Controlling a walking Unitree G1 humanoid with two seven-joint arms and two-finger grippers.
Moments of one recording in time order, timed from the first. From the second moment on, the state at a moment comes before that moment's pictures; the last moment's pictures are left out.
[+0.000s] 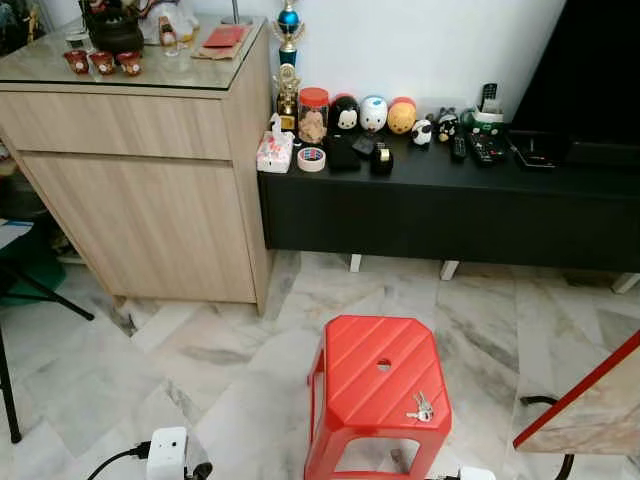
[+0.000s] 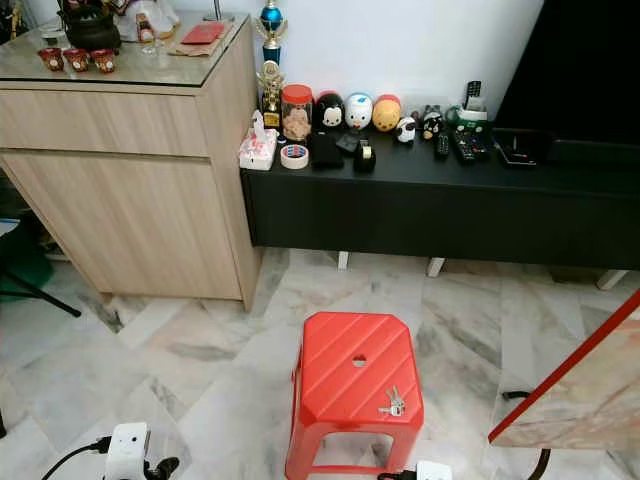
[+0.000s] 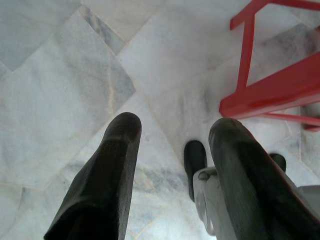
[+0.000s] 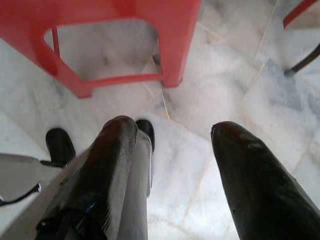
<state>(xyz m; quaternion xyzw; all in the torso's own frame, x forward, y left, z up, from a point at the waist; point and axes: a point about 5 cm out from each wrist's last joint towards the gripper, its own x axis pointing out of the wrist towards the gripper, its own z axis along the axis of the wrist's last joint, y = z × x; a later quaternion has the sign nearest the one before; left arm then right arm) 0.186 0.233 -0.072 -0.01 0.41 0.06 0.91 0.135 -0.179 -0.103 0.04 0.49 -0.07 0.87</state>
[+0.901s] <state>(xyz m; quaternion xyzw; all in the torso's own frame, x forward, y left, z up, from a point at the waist) 0.182 0.228 -0.075 -0.02 0.43 0.06 0.90 0.142 -0.176 -0.101 0.05 0.48 -0.06 0.87</state>
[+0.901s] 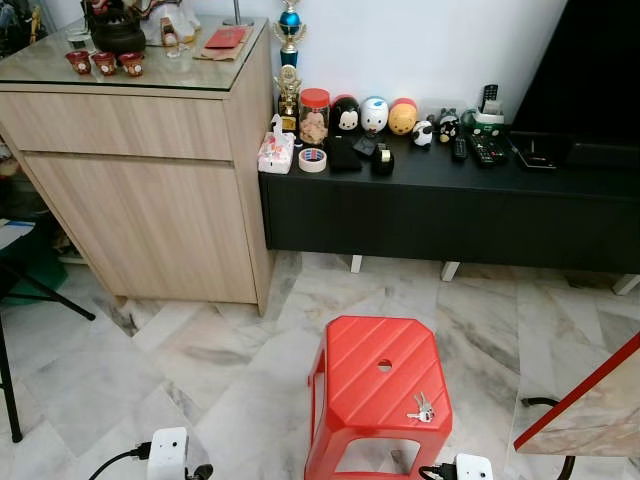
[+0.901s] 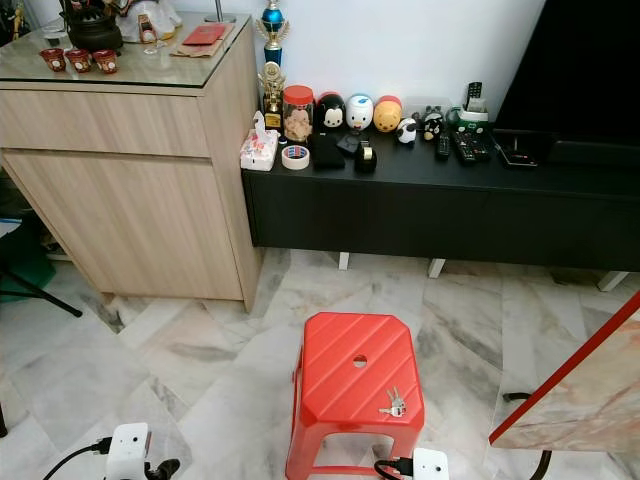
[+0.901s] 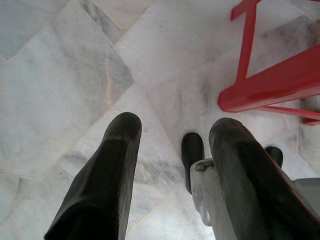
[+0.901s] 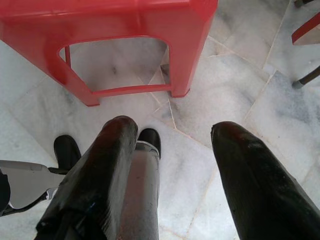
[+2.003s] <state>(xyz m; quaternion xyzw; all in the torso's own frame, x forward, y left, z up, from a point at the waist) 0.182 0.227 -0.076 -0.02 0.43 0.06 0.90 0.142 -0.176 -0.101 0.05 0.48 -0.06 0.87</state>
